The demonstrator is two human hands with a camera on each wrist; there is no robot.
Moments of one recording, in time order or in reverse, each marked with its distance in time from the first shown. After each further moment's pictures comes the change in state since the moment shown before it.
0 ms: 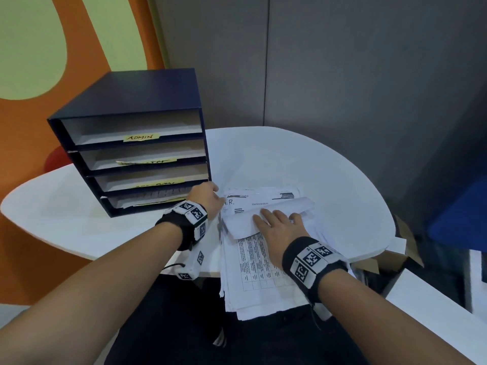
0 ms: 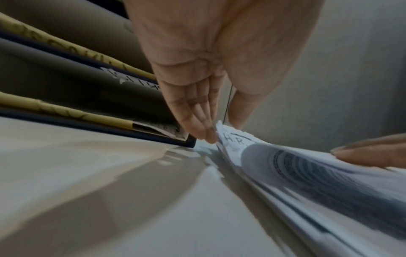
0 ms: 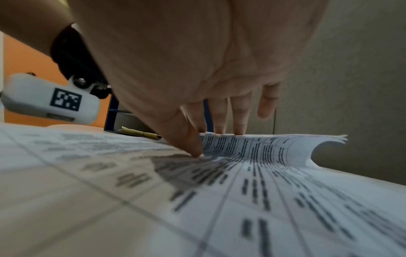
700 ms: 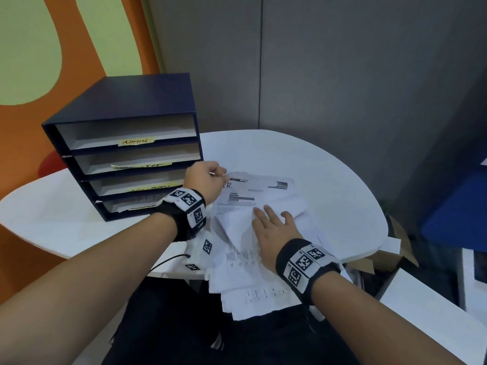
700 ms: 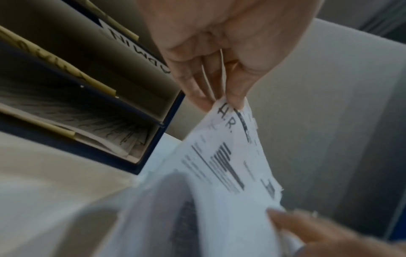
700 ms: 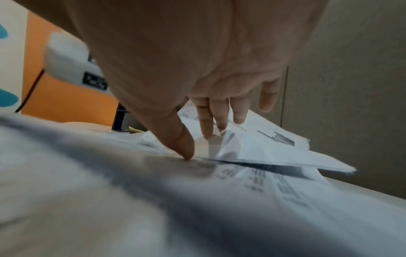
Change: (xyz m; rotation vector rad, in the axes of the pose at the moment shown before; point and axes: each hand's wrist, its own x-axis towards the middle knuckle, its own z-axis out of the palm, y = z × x) left_hand -0.007 0.041 -0.025 -0.383 0.228 0.140; right_hand -0.003 -0.002 -0.001 -0.048 0.011 -0.021
